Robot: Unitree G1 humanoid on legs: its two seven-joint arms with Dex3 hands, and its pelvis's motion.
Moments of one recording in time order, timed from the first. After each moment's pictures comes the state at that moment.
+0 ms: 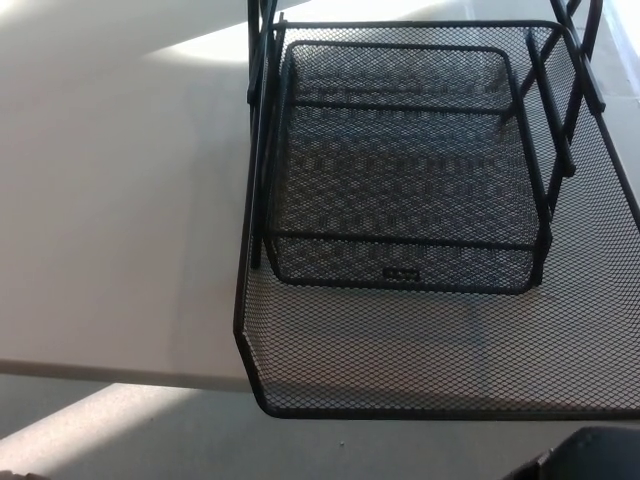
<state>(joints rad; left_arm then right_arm) -0.28 0.65 -0.32 1.18 0.31 -0.27 -0.40 0.10 -1.07 0.18 -0.91 0.04 0.16 0.82</state>
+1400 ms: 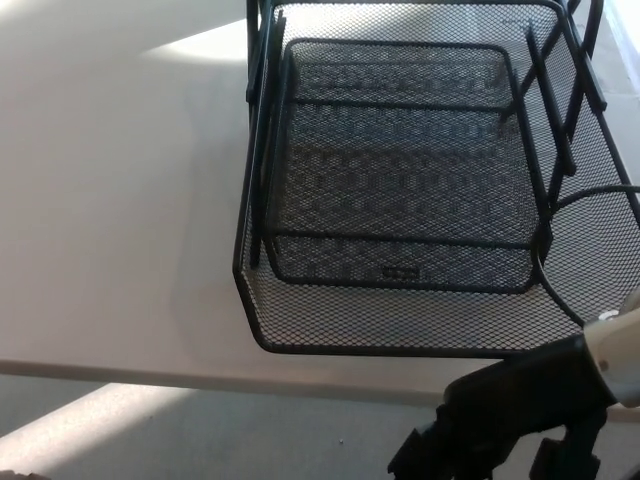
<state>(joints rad) -0.29 0.65 -0.32 1.19 0.33 -0.29 -0.41 -0.59 -0.89 0.63 -0.61 0.06 0.53 1.15</state>
